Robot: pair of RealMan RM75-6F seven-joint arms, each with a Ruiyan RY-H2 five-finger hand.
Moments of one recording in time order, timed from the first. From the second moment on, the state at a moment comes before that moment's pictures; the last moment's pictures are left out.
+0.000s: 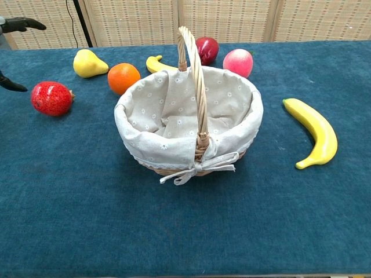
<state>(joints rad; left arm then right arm) -0.59 -1.31 -0.23 -1.35 1.27 0.93 0.06 0.12 -1.14 0.04 -1.56 -1.56 1.46 0.11</state>
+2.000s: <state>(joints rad) -1.01 -1.84 -0.23 -0.58 1.26 0.61 -0.17 0.10 -1.09 0.00 -1.62 -1.67 1.53 0.23</state>
